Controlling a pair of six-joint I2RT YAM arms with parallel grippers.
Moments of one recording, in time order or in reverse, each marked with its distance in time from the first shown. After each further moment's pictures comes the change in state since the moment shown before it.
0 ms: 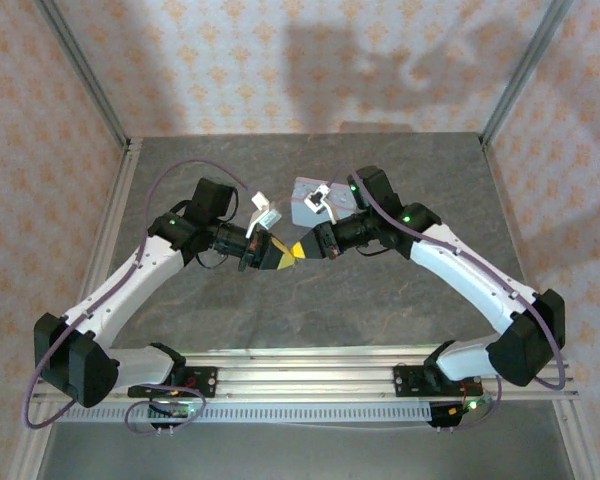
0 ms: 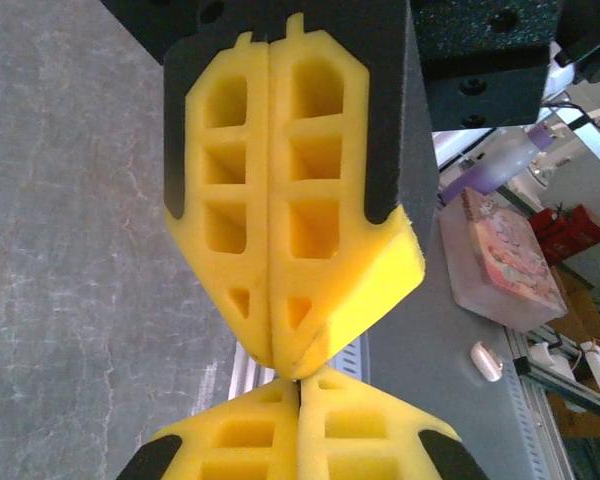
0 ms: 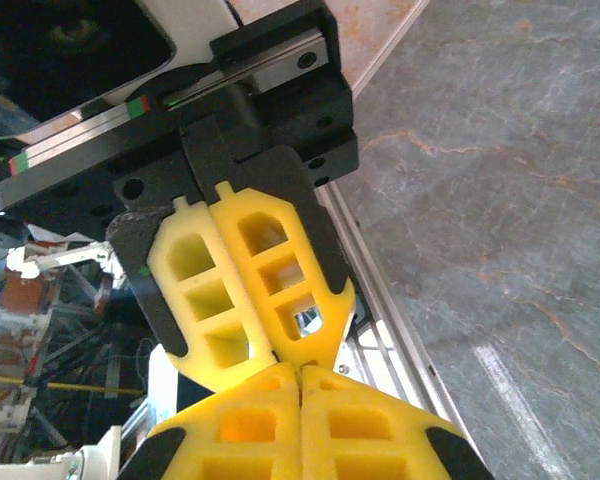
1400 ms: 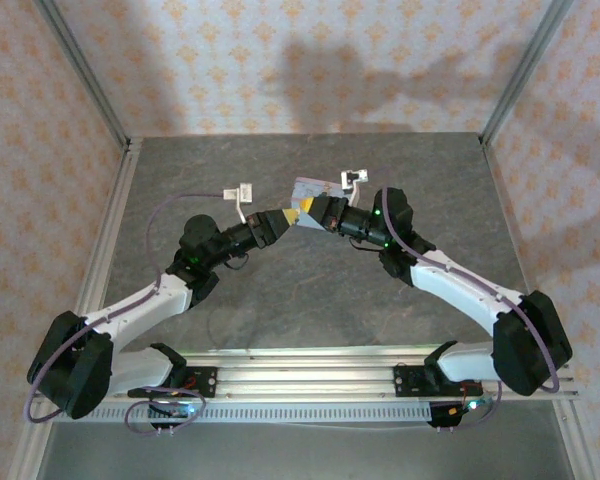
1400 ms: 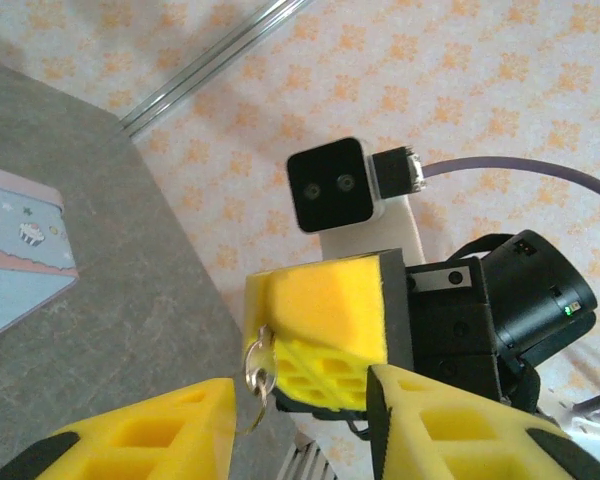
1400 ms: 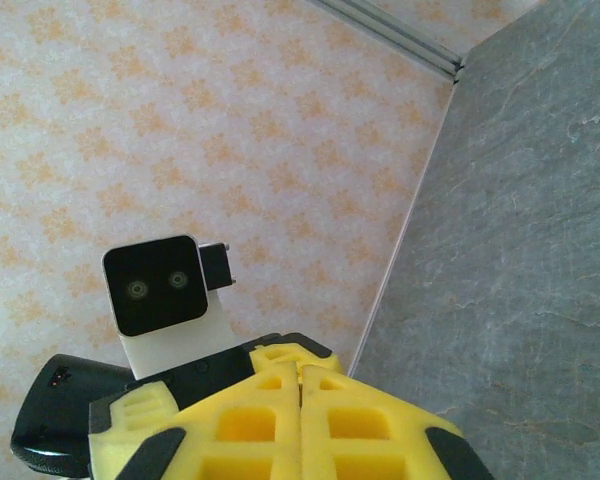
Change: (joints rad) left arm -0.069 -0.068 -0.509 1.380 -0.597 -1.141; right arm -0.060 -0.057 -0.411 1.004 0.398 0.711
